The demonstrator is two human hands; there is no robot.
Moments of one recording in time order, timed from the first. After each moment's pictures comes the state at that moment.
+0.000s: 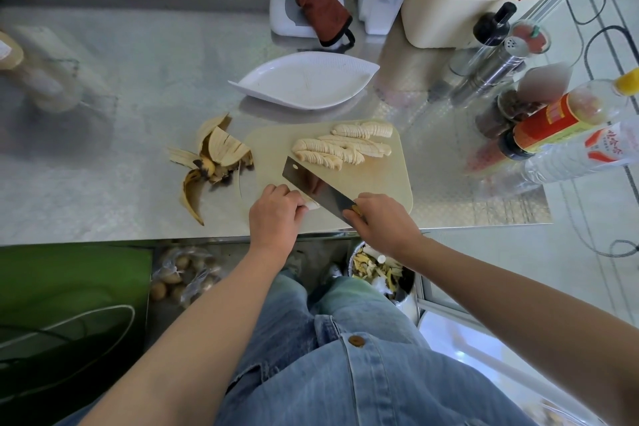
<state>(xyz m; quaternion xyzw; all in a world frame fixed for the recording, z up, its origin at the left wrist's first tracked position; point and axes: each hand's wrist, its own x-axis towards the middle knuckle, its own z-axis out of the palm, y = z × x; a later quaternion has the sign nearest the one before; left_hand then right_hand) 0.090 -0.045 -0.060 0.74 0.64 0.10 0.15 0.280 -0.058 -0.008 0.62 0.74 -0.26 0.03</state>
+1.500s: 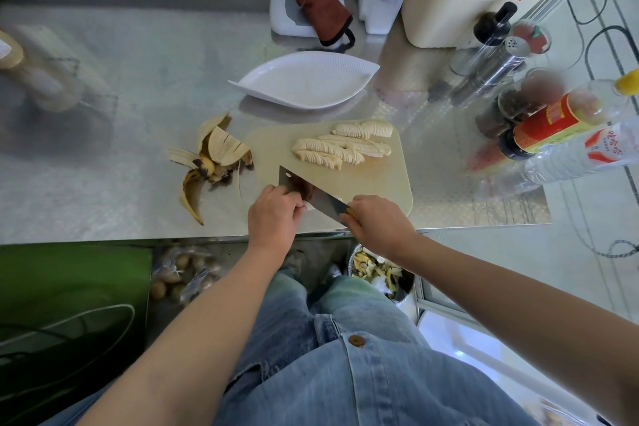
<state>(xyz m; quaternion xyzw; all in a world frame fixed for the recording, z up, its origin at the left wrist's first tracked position) 0.089 -0.044 -0.056 0.74 0.64 0.11 0.16 0.274 -0.058 -0.008 0.59 0.76 -0.25 0.05</state>
